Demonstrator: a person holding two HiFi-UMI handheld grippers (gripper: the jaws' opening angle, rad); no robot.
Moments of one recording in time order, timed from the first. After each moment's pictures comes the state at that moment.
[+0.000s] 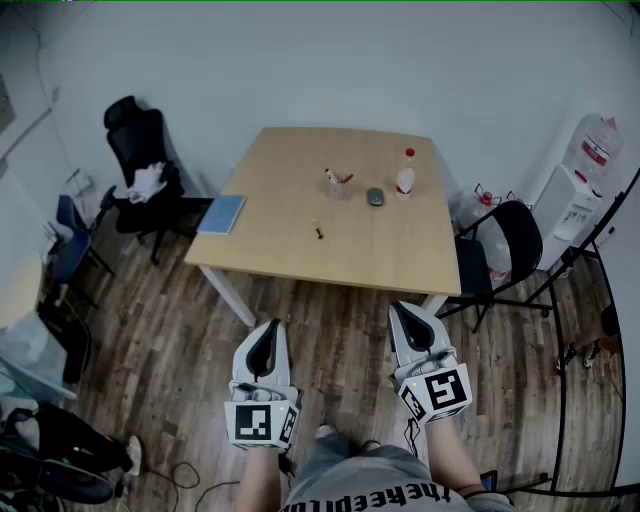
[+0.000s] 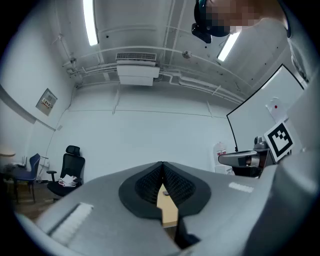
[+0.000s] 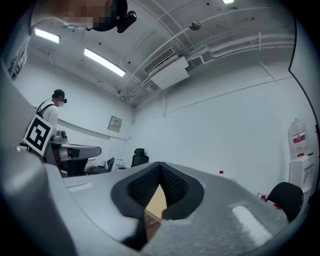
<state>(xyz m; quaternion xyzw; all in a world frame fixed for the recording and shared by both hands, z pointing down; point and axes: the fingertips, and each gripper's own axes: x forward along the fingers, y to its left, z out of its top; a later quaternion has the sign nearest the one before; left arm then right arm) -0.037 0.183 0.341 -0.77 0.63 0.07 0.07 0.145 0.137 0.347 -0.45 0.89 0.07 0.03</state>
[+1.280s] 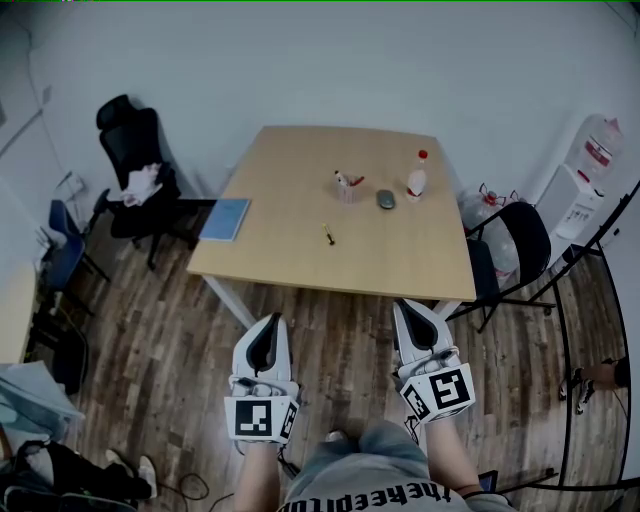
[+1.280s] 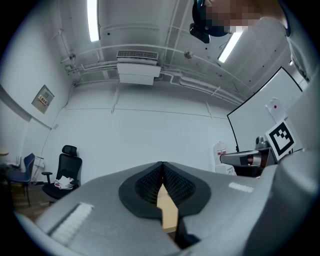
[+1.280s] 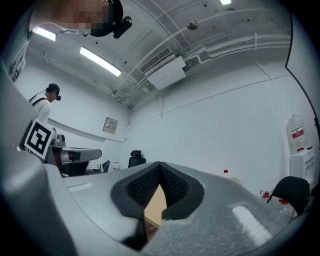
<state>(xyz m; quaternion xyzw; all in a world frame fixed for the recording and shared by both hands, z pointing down) -0.092 0.131 0.344 -0.78 0.61 0.07 0.08 0.095 0.096 0.351 -0.47 0.88 0.06 0.05</state>
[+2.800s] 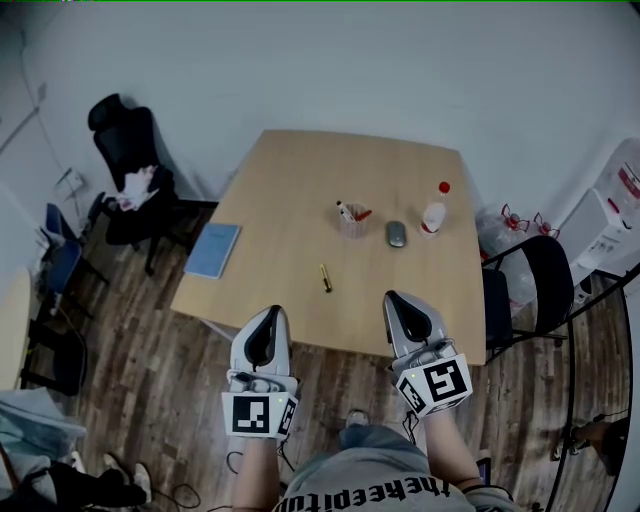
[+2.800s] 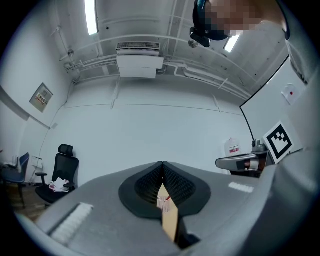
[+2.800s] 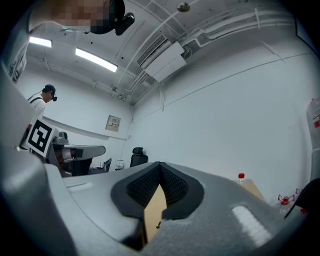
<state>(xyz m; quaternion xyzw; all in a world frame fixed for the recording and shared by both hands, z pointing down) -0.076 -0.066 0.329 -0.77 0.63 0.07 0.08 0.091 -0.116 0.347 -0.42 0.91 0.05 0.03</state>
